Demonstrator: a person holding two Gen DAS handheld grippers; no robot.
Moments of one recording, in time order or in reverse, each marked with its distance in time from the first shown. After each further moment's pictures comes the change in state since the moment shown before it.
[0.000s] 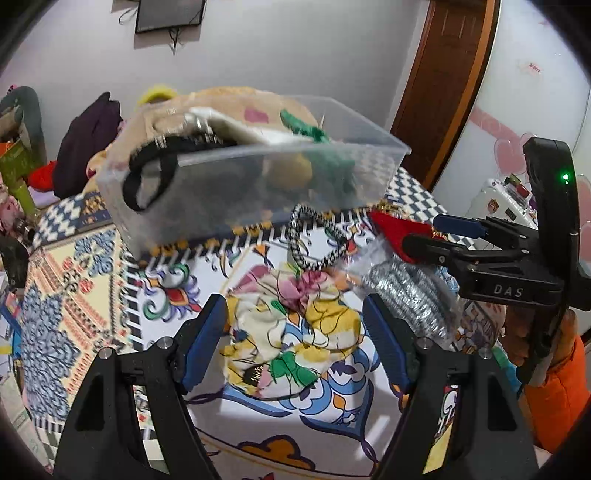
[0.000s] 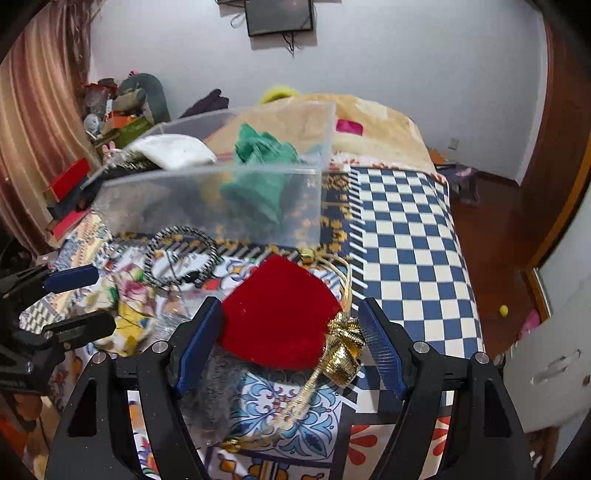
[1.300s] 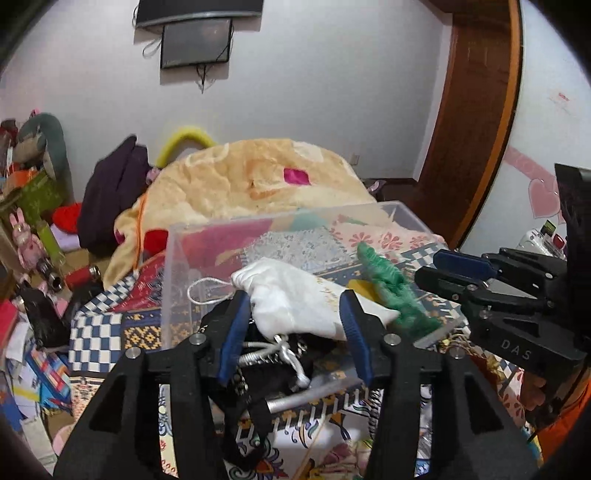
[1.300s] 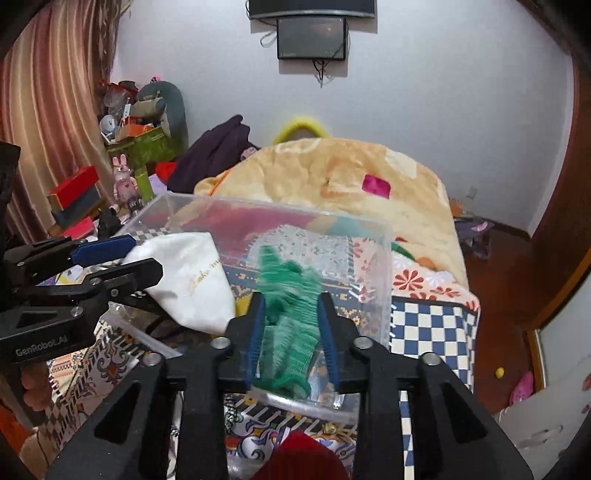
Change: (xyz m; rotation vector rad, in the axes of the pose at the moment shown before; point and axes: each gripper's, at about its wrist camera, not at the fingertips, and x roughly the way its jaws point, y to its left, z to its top) left arm 0.001 0.039 0.117 -0.001 -0.156 0.130; right arm 0.009 0.031 0.098 -0.134 -0.114 0.001
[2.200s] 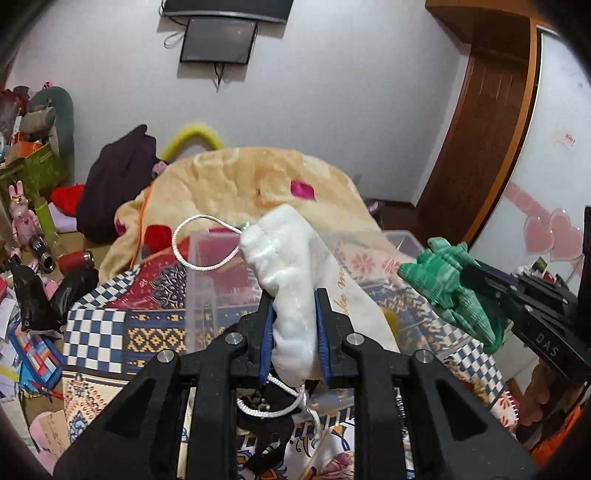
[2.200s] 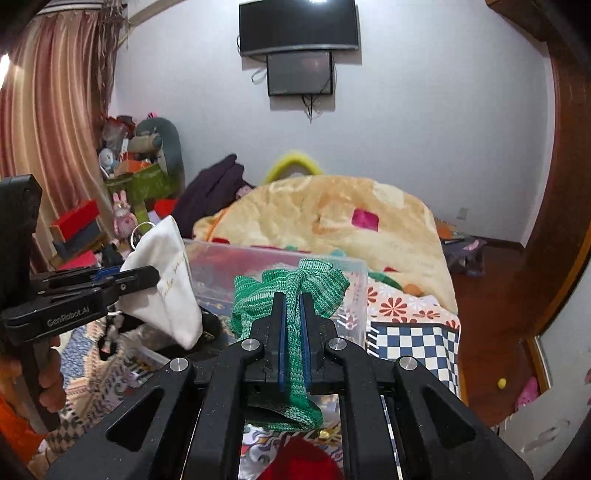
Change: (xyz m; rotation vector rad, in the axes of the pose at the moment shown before) left arm 0.003 0.030 0.005 -0.124 -0.018 -0.040; right arm -0.019 -0.004 0.004 0.043 -0.116 -0.017
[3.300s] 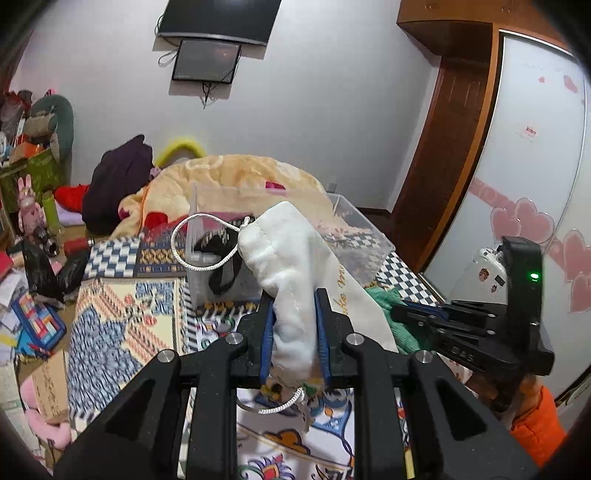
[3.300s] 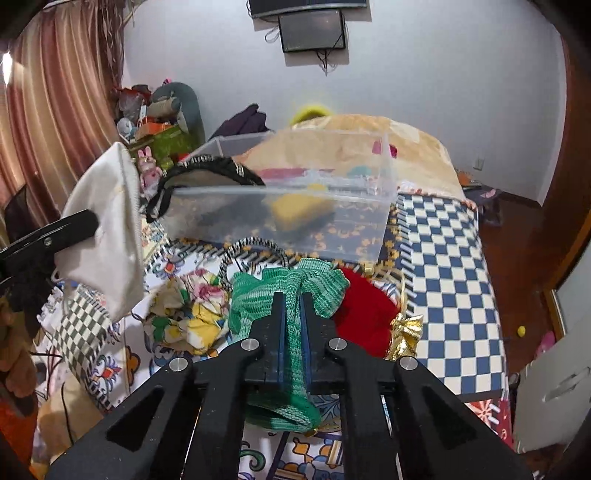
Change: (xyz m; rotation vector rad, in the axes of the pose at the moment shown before) left arm -0.122 -0.034 -0.090 0.026 -0.092 -0.065; right arm -0.049 0.015 -0.095 0.033 0.127 0.100
